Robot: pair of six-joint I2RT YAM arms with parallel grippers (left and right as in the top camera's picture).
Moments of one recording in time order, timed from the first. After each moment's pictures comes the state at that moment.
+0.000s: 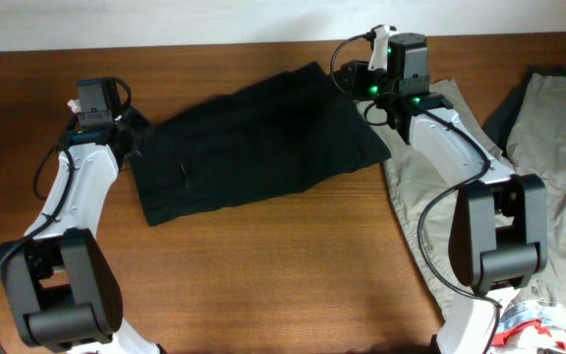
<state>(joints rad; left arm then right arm) 0.11 1.81 1.33 -0.48 -0.02 -0.63 0.14 2.01 1.51 -0.09 -0.29 0.29</state>
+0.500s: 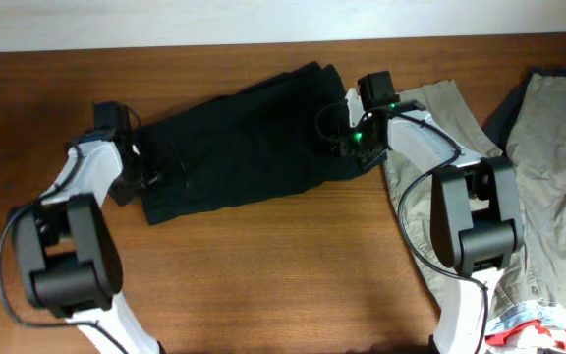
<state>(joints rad) 0.15 2.00 1.33 -0.70 0.05 -0.42 0.19 2.16 1.53 -0.61 -0.25 0.12</state>
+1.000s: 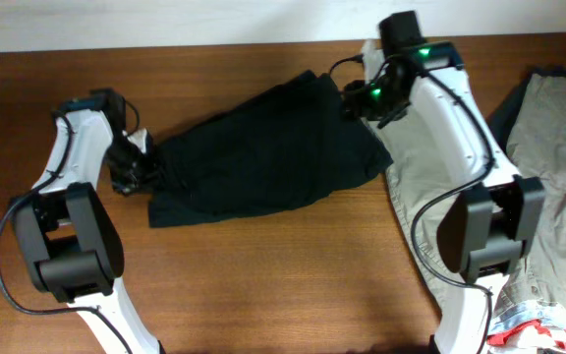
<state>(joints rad) 0.16 2.10 1.64 -1.26 0.25 -0.15 0.18 2.12 1.99 -1.12 -0.26 0.09</state>
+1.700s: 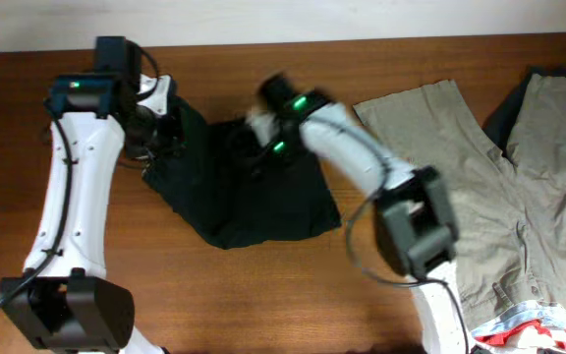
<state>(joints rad) -0.04 1.79 1.82 -1.34 0.26 -0.13 0.51 2.29 1.98 -1.10 -0.43 0.10</state>
